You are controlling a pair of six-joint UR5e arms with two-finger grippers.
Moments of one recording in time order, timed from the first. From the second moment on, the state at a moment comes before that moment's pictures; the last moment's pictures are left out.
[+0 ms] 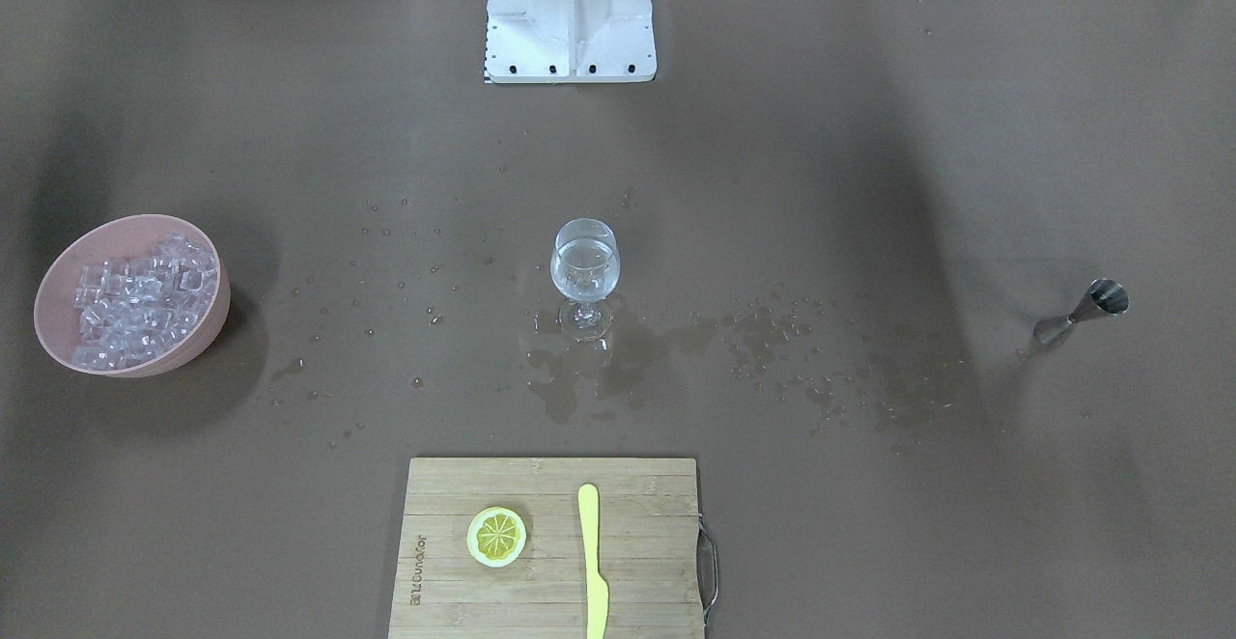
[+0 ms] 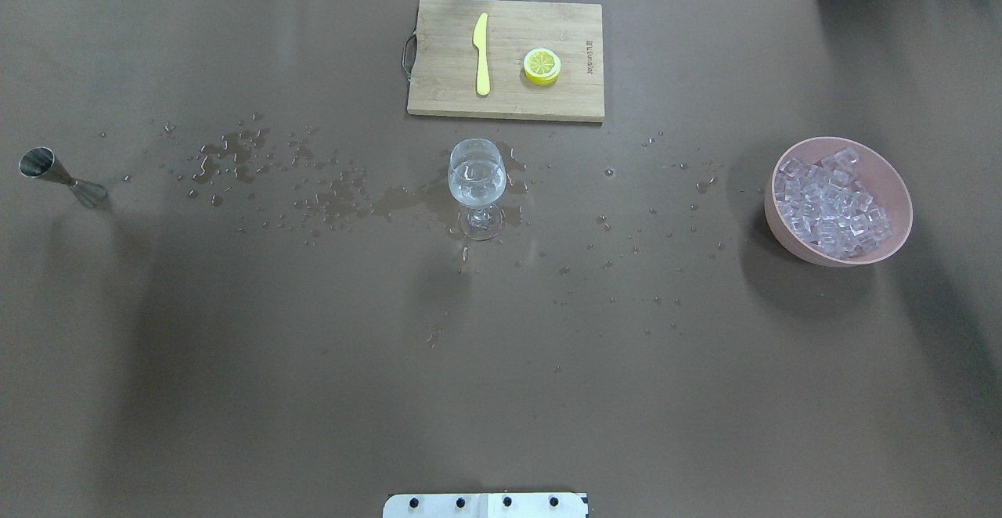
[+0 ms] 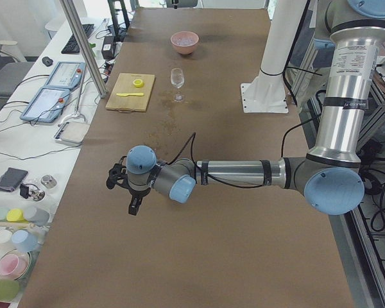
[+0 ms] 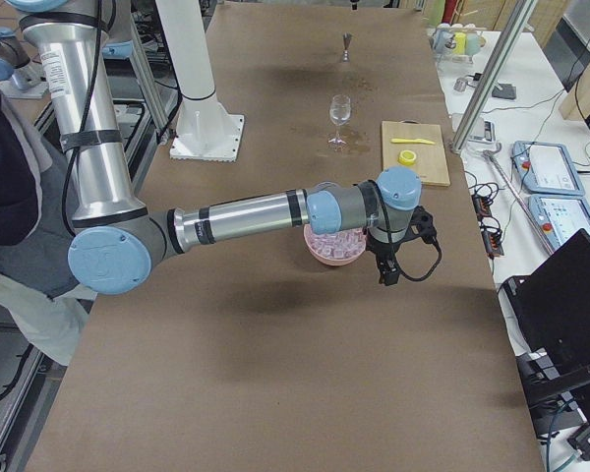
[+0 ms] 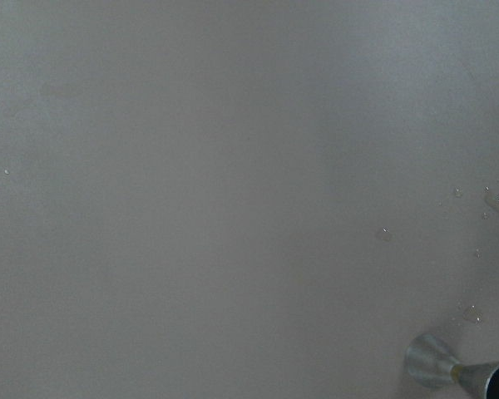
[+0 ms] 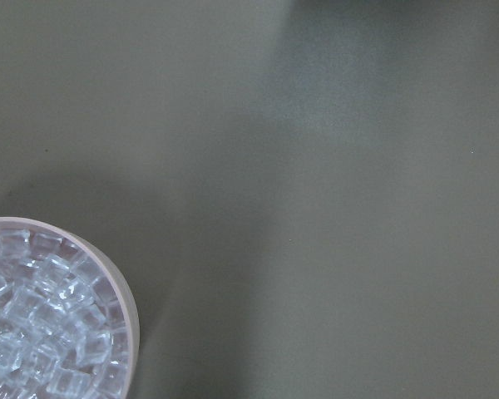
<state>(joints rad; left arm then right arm) -1.47 -1.66 -1.42 -2.08 -2.35 -0.22 1.47 -1.38 1.61 -1.59 2.38 -0.10</state>
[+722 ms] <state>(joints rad) -1.47 -1.57 -1.46 -2.31 -2.35 -0.35 1.47 -1.37 1.60 -1.60 2.34 -0.11</state>
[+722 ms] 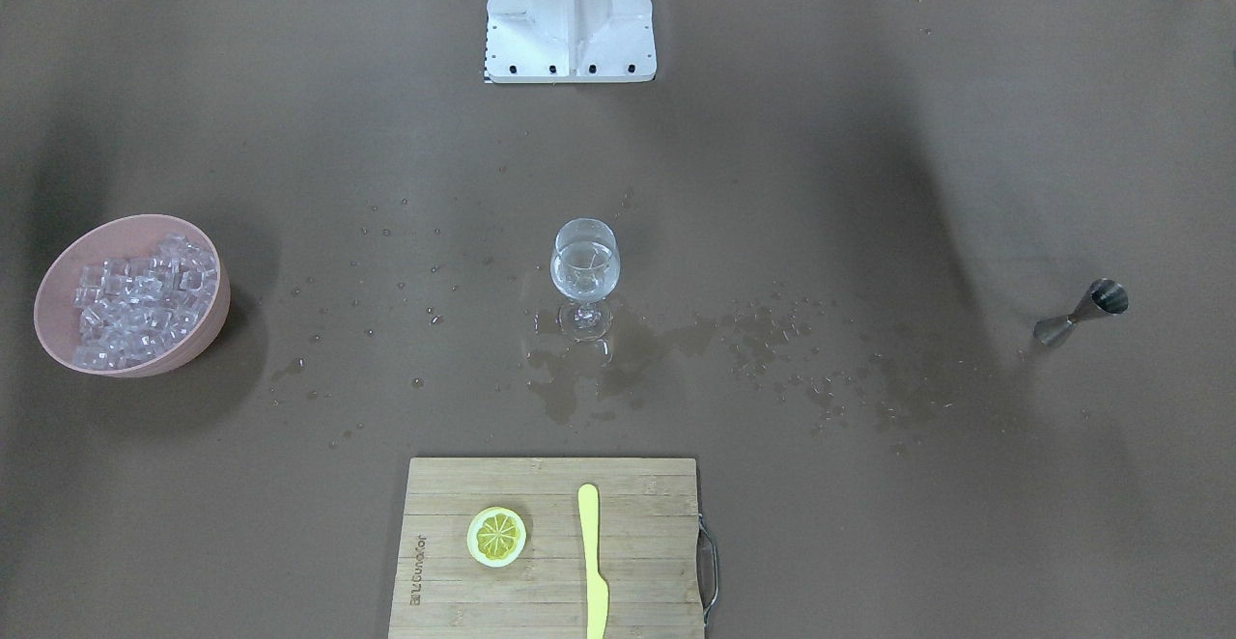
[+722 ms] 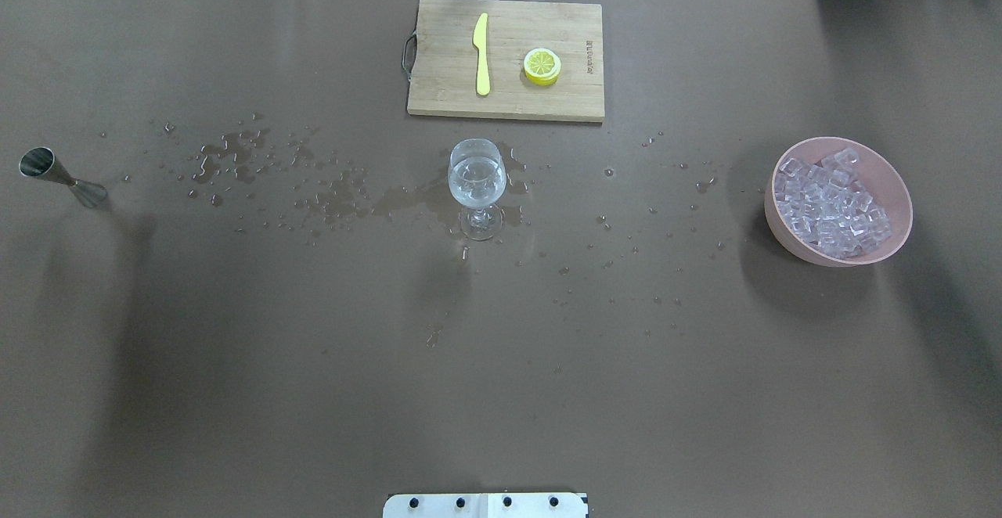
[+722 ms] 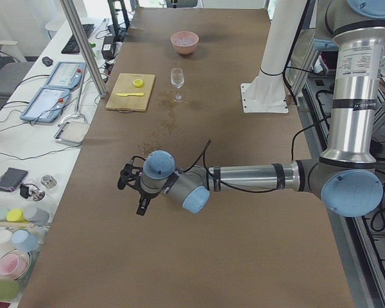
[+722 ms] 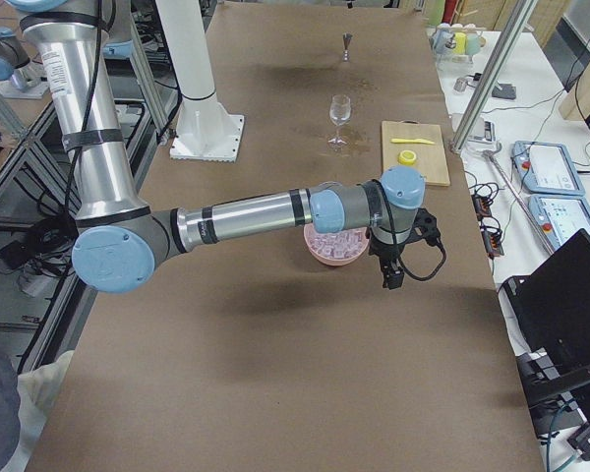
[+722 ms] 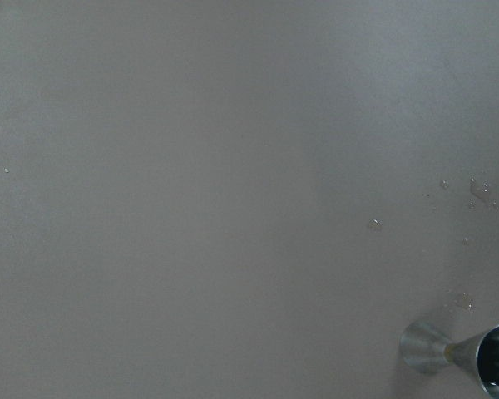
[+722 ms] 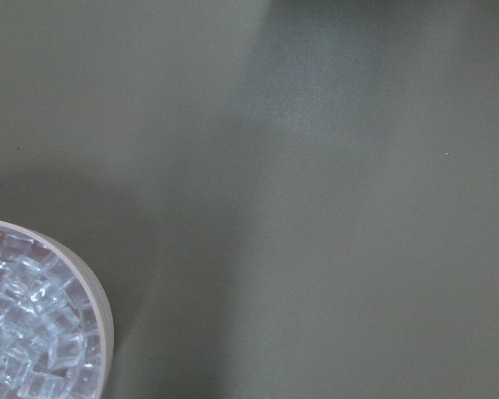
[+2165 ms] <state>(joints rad) -1.39 -1.51 -1.47 -2.80 -2.32 -0.59 1.47 -1.40 1.68 -1.58 2.39 0.02</state>
